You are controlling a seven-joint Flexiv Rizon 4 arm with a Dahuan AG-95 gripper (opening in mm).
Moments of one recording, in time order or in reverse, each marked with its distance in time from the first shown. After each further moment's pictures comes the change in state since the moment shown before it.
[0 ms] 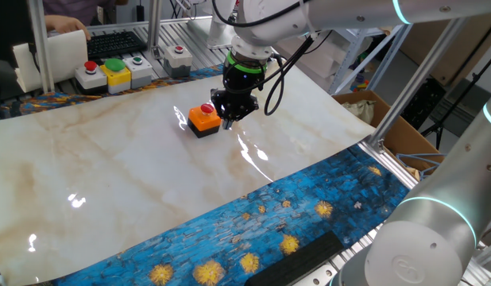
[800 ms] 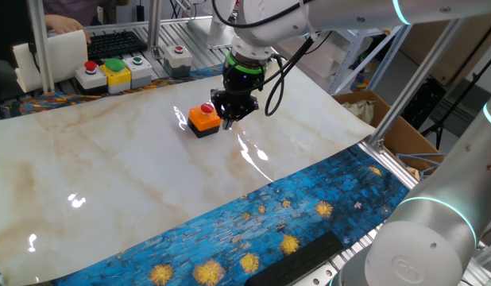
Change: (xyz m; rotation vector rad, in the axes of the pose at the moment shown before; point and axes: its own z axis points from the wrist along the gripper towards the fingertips) arm 0.000 0.000 0.001 -0.001 -0.004 0.005
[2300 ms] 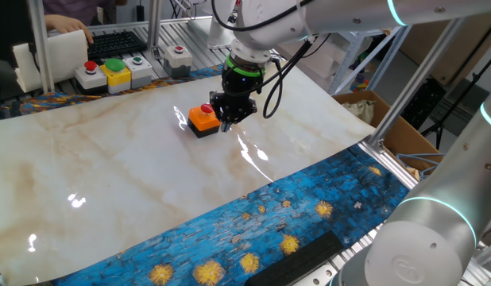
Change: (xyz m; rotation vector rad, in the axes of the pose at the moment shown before) arm -0.001 0.002 0.008 -0.012 0.009 0.006
